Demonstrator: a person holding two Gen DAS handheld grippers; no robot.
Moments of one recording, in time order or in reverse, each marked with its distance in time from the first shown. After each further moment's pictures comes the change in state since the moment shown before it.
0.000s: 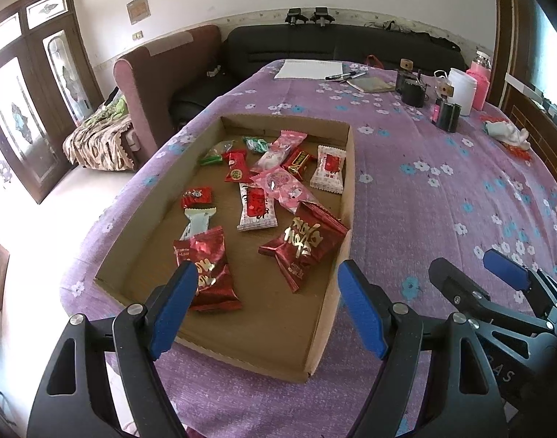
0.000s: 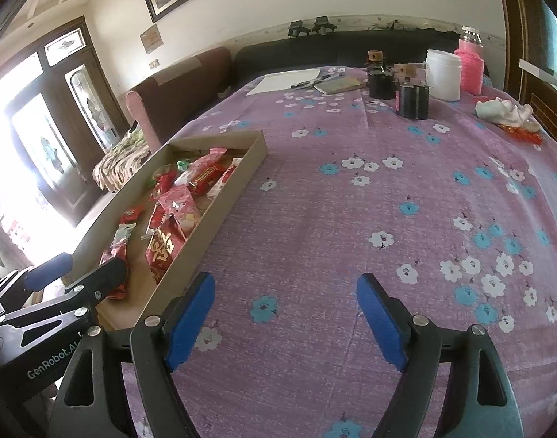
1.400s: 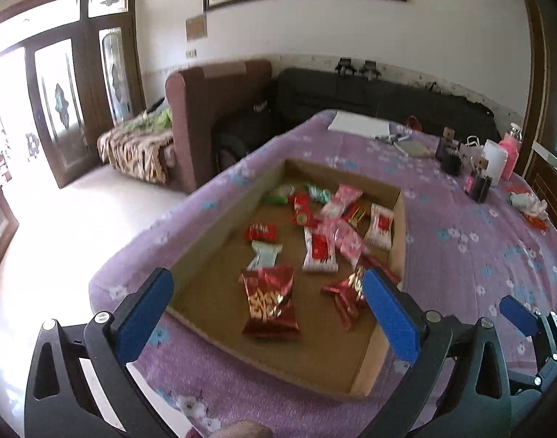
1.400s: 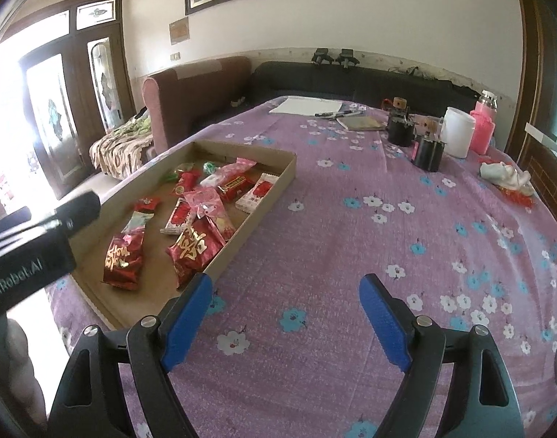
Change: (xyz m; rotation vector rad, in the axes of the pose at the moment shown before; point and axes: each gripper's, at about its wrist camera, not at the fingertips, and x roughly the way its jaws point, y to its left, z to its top) left arm -0.016 0.057 -0.003 -0.190 -0.165 0.076; right arm -0.012 0.051 -0.004 -0.194 -0.087 -0.078
